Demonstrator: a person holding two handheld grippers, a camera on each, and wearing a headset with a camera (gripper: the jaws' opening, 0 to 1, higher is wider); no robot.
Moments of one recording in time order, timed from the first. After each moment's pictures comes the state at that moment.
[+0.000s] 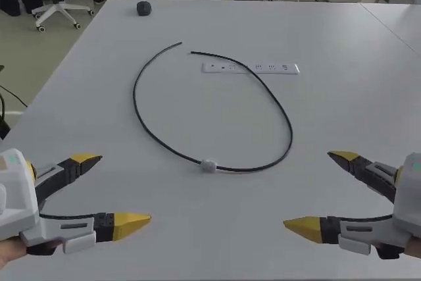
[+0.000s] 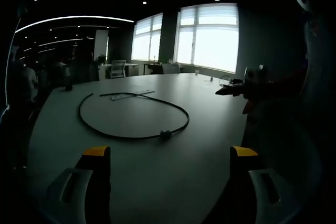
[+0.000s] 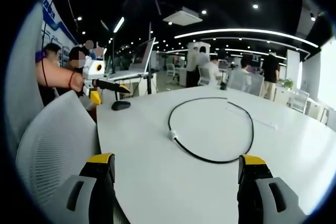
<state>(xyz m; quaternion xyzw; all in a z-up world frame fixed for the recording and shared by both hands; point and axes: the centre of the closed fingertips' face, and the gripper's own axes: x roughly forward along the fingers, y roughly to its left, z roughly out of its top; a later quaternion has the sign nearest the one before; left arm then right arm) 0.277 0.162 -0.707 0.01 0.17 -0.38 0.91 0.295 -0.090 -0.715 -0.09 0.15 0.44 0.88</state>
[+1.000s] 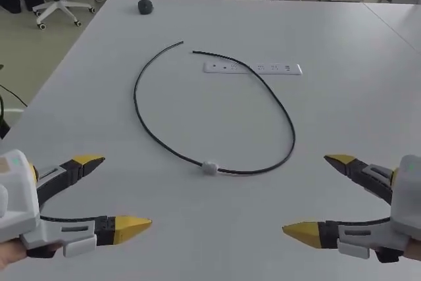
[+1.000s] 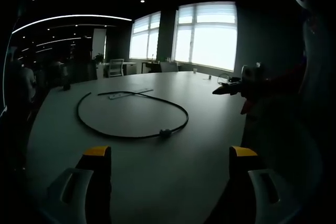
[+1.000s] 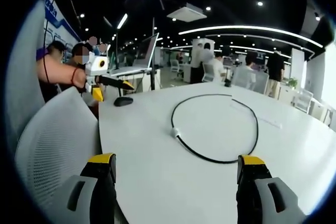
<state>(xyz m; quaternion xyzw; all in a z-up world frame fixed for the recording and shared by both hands) 0.281 0.161 -0.711 0.02 0.17 -0.39 0.90 0.300 -0.086 -0.724 -0.10 0.17 0.46 0.87</state>
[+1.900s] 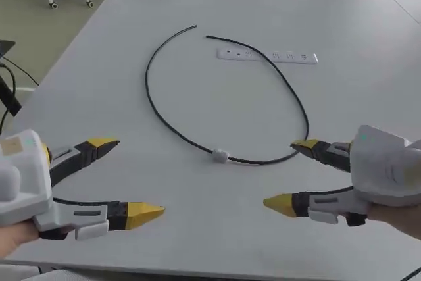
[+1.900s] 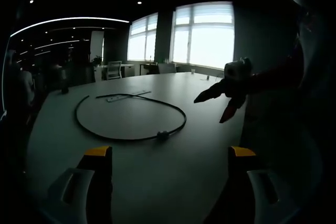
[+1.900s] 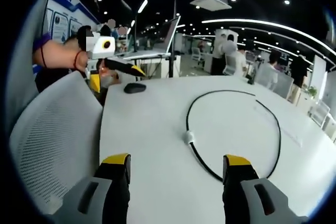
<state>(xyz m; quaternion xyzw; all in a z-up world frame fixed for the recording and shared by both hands) 0.277 0.157 -0.707 0.02 0.16 -0.40 0.90 0.324 -0.014 -0.744 -0.17 0.20 0.53 0.81</state>
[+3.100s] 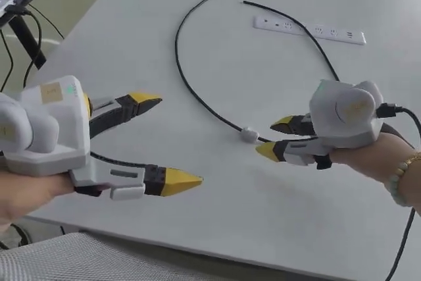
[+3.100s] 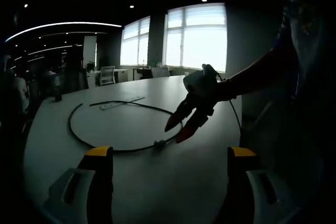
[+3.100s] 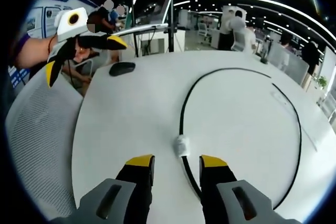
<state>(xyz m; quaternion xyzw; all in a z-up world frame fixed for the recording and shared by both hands) 0.291 0.143 -0.699 0.03 0.14 -0.42 0.89 0.375 0.042 -0.795 -0.21 0.29 0.53 0.77</state>
